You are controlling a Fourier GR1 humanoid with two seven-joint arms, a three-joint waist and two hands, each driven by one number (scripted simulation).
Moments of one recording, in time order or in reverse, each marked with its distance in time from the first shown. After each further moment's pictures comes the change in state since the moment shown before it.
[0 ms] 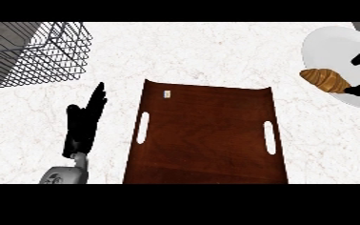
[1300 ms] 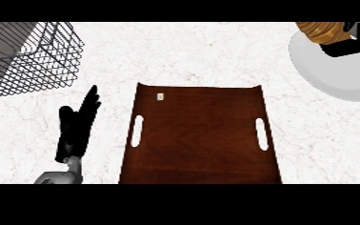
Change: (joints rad) left arm 0.032 0.022 0.005 -0.039 0.009 0.022 0.043; right arm 0.106 0.148 0.072 -0.622 -0.053 -0.265 0.284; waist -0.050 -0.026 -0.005
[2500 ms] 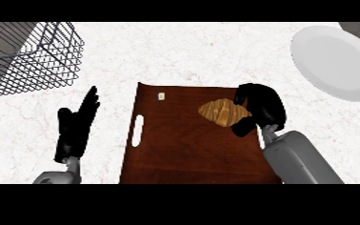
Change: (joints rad) left arm 0.001 0.018 -0.003 0.025 0.023 -0.007 -0.037; right arm 0.430 0.321 0.523 -0.653 0.080 0.262 0.561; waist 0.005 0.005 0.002
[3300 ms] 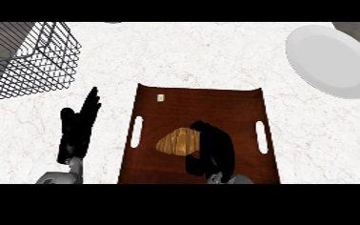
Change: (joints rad) left arm 0.003 0.002 -0.028 -0.002 0.006 0.047 0.013; right arm 0.170 0.277 0.278 -0.116 0.072 -0.086 0.410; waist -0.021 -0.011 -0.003
